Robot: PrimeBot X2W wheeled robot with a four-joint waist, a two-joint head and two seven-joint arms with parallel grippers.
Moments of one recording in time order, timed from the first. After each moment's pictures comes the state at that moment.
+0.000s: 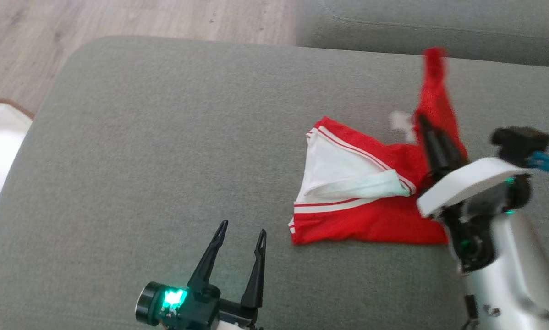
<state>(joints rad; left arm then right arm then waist) 0.01 0.12 -0.60 0.08 -0.18 0.22 -0.25 -0.28 -0.06 0.05 0.16 0.47 0.12 0.23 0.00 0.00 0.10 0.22</state>
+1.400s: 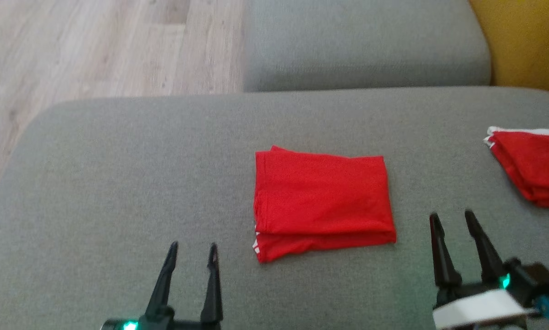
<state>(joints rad) 0.15 0.08 -0.40 0.03 -0.16 0.20 -0.25 0.10 -0.12 0.11 0.13 0.26 0.12 -0.25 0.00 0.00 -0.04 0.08</state>
